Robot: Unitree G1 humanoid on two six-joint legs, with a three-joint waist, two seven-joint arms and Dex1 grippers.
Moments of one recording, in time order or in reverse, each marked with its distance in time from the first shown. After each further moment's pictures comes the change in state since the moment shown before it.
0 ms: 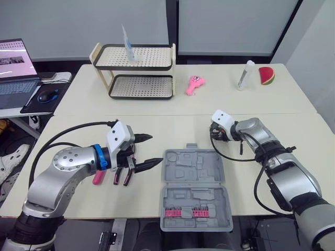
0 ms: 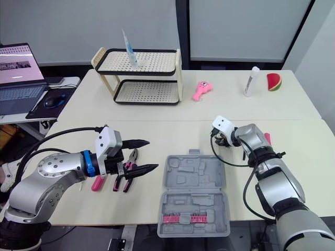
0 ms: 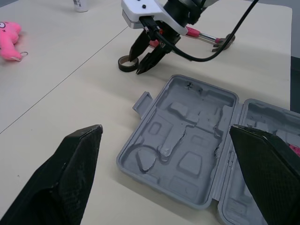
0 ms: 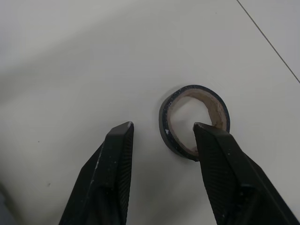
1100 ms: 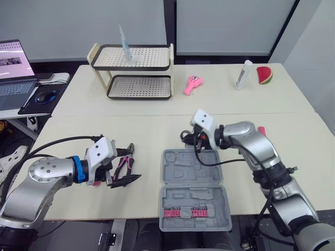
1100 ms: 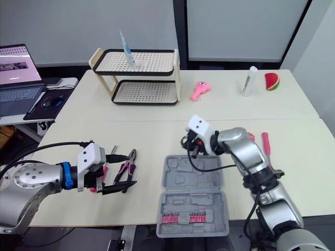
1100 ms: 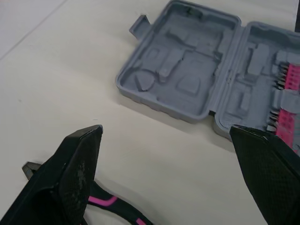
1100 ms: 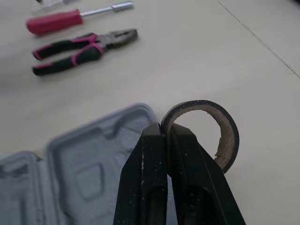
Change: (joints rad) left arm 0.200 0.166 0.079 0.097 0.090 -0.168 -0.178; right arm 0.311 0.066 -0.027 -1.106 0.227 0.635 0.193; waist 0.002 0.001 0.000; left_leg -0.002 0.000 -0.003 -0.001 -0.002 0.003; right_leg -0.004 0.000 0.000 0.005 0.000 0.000
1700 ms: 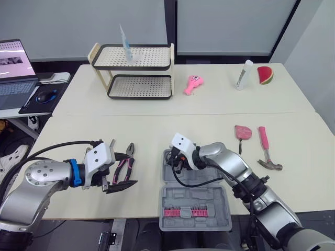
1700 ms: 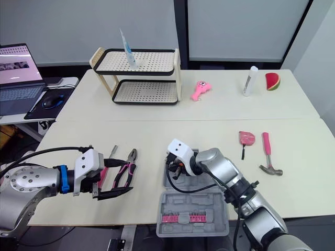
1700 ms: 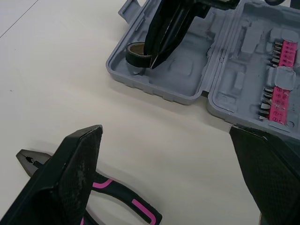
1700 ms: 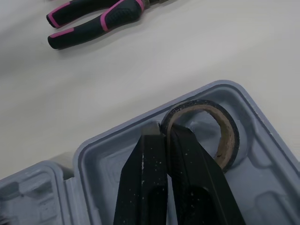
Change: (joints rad) left arm 0.028 0.018 0.001 0.015 0.034 -0.052 -0.016; right arm 0.022 0.137 0.164 0.215 -0.019 -0.094 -0.170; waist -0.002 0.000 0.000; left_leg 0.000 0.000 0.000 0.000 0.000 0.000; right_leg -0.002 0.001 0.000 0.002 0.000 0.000
